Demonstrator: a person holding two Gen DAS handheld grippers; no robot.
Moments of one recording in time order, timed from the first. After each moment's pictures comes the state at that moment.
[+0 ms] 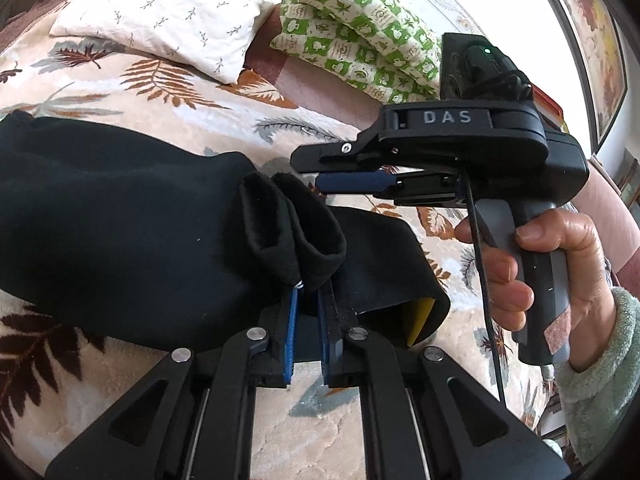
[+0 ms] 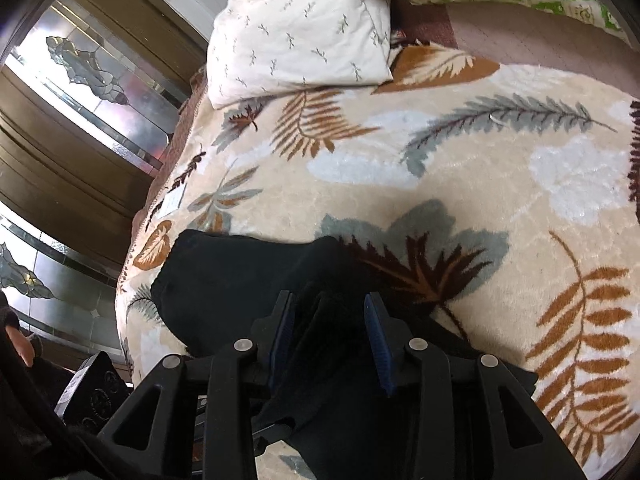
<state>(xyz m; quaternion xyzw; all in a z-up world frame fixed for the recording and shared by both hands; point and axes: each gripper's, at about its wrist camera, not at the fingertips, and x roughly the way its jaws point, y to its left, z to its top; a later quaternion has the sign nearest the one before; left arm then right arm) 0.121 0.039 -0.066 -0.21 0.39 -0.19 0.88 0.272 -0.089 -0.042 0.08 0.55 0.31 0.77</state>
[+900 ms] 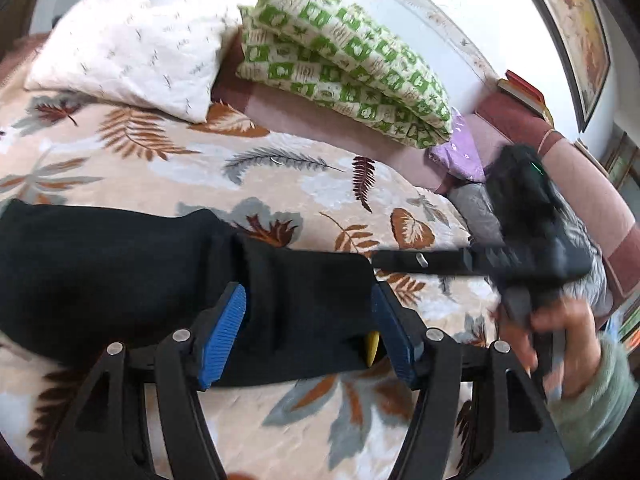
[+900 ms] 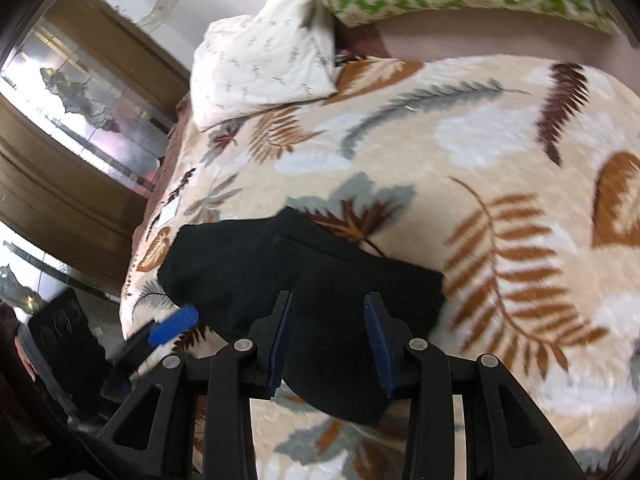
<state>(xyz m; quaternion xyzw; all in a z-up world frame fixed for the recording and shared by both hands) 0.142 0.028 -0.010 -0.17 0.39 -0.21 0.88 0.215 -0.183 -0.015 0.13 0.54 0.26 0.79</state>
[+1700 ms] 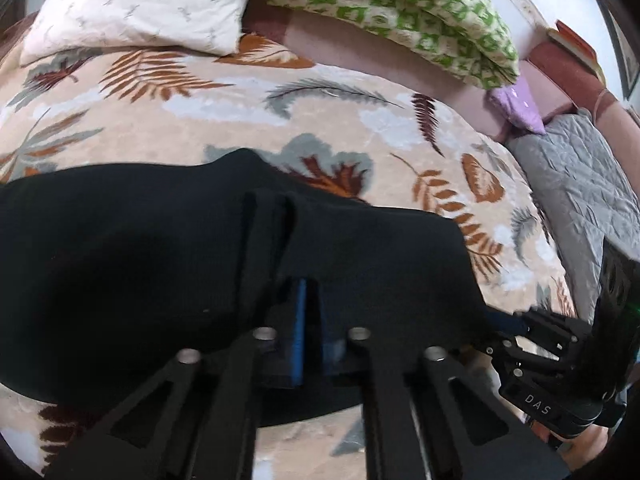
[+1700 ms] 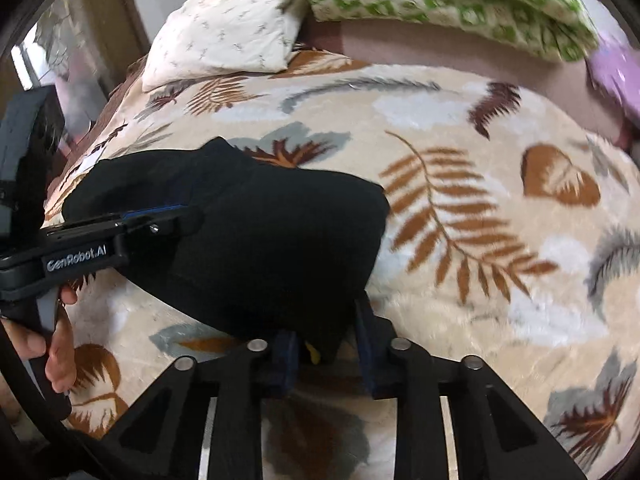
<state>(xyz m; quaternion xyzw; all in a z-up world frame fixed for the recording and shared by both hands) 0.177 0.024 -0.069 -0.11 0.48 -0.16 0.86 0.146 -0.169 -0.076 -0.01 0.49 0.14 0.86</state>
